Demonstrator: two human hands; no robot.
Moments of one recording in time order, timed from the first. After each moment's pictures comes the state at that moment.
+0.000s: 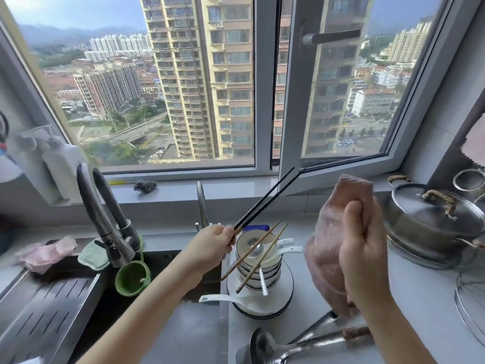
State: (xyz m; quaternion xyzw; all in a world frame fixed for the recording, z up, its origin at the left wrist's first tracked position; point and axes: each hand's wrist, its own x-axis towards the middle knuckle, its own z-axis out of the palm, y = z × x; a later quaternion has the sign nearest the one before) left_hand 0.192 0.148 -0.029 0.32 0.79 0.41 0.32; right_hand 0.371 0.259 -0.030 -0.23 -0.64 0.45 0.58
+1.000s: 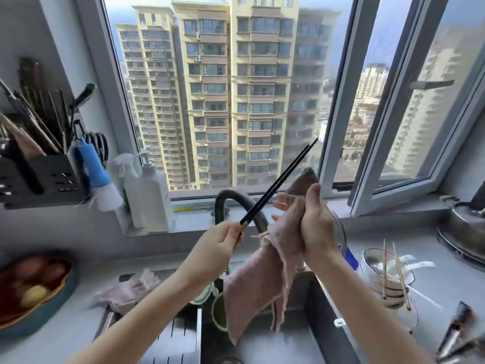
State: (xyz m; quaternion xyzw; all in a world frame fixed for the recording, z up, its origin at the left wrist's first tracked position) left_hand -0.085 -0.075 0.008 0.48 0.71 0.48 0.20; right_hand 0.031 0.049 0.013 -0.29 -0.52 0.64 0.49
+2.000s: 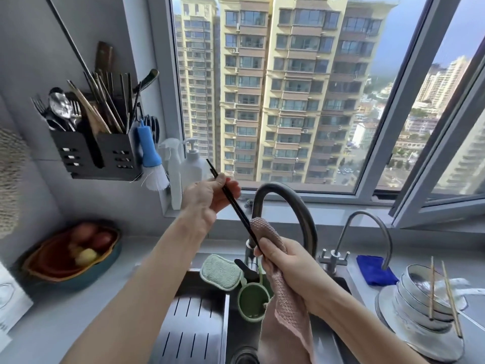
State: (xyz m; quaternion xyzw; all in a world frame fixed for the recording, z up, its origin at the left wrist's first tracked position) left_hand -0.181 -0.080 0.036 0.08 0.47 0.82 0.33; right_hand -0.002 -0.031 -0.012 -0.21 -0.69 0.67 0.17
